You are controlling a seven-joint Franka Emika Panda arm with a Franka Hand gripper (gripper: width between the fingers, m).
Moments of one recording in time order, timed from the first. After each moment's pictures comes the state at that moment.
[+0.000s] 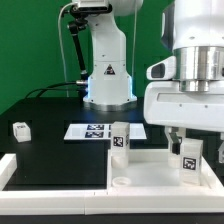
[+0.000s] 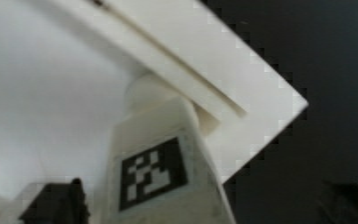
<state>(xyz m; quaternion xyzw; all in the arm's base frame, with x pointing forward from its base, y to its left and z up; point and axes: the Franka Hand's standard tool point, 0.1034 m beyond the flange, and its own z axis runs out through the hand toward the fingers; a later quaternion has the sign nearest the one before) 0.633 0.124 0.073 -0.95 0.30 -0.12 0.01</state>
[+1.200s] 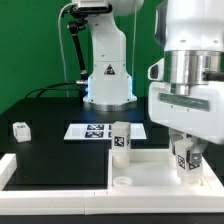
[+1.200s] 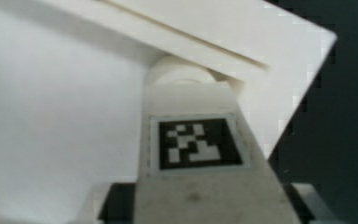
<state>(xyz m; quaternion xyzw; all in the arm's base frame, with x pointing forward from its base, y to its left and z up) 0.629 0.109 0.069 -0.77 0.63 -0.07 0.04</state>
